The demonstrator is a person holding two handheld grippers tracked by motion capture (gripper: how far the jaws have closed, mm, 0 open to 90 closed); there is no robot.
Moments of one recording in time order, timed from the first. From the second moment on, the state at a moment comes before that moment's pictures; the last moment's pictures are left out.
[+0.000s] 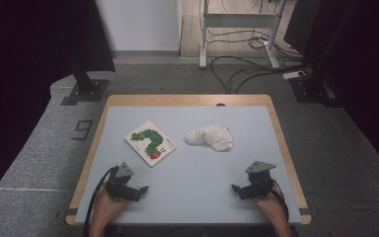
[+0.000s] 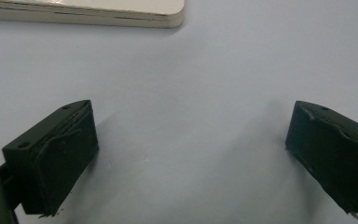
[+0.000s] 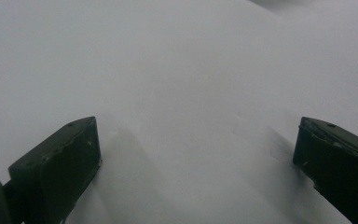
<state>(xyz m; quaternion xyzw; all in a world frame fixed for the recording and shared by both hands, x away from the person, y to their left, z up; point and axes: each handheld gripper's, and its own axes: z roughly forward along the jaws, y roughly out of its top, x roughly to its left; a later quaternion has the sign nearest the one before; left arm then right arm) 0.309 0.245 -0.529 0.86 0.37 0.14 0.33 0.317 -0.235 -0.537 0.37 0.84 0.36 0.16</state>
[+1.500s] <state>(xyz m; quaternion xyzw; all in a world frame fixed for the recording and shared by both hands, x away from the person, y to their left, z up) 0.309 0.245 -0.529 0.86 0.37 0.14 0.33 0.326 -0.244 -0.505 0.37 0.84 0.37 0.17</state>
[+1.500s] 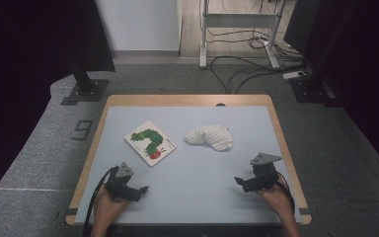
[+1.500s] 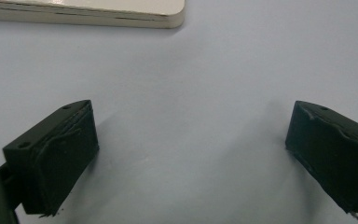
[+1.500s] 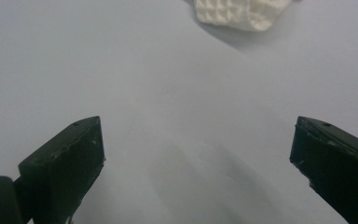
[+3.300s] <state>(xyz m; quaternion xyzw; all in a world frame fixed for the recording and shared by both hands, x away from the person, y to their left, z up) 0.308 0.245 -0.529 0.86 0.37 0.14 0.33 0.417 -0.197 -0.487 0.36 0.84 0.38 0.16</state>
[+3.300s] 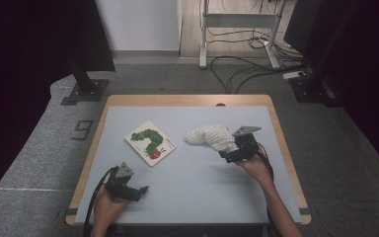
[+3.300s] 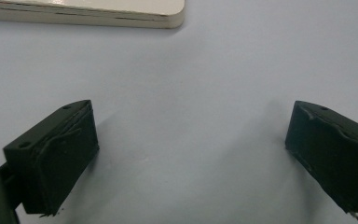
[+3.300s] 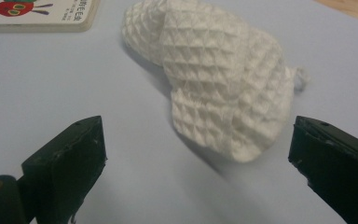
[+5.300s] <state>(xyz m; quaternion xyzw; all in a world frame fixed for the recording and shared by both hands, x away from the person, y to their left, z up) 0.308 0.245 -0.529 0.86 0.37 0.14 0.33 0.498 -0.142 -0.516 0.37 0.85 0.35 0.14</state>
